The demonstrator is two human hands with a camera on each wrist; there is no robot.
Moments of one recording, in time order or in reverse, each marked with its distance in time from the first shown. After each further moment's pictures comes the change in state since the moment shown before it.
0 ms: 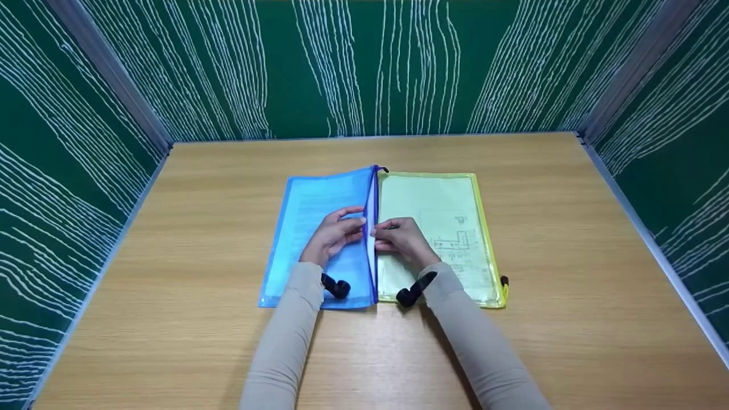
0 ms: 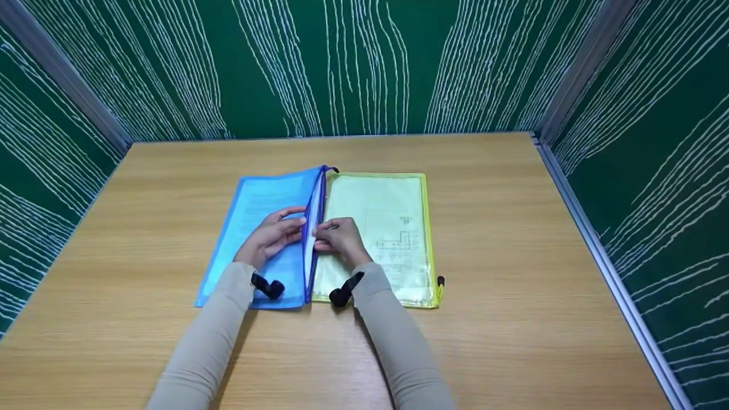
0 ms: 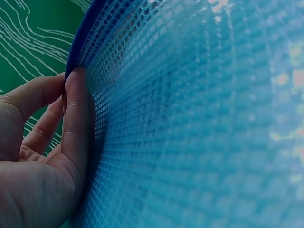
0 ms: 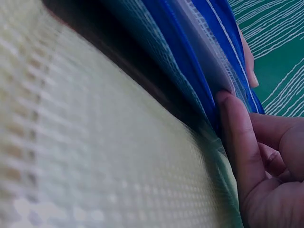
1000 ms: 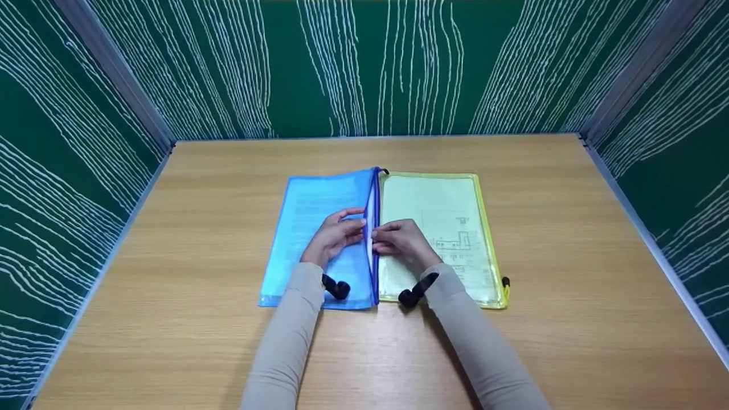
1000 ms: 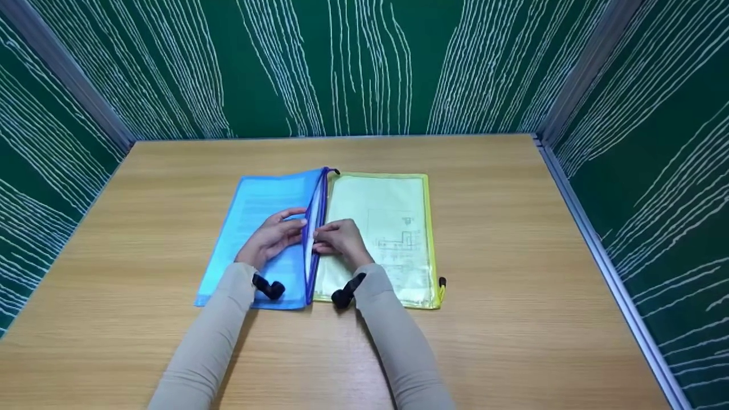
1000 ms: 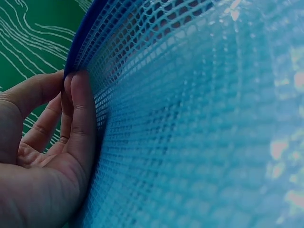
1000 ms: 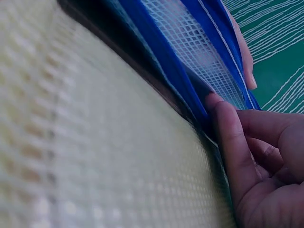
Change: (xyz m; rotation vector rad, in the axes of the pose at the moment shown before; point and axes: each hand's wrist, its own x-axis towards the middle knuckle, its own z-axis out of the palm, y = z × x) left_hand -0.001 -0.004 -0.005 0.014 -0.014 0.005; right_hand -0.001 0.003 -0.001 -0.035 -0.044 -0.001
